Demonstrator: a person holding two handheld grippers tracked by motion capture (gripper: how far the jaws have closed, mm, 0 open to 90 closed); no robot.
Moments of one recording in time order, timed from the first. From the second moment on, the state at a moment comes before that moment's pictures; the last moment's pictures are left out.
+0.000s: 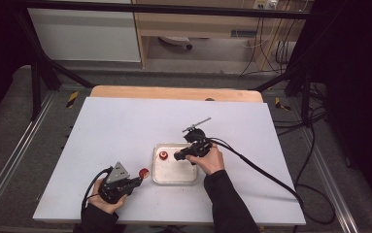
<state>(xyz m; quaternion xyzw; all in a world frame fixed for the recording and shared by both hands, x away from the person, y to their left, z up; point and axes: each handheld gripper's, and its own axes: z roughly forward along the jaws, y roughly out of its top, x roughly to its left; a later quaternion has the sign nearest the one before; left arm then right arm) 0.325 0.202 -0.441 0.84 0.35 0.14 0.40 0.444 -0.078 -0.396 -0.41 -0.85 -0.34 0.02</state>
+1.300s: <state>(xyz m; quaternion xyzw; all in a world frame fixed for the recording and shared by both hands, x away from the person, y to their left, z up) 0.317 0.158 -0.428 0.81 0.37 0.14 0.43 0.392 -0.132 -0.394 -0.45 -0.65 -0.61 0.02</state>
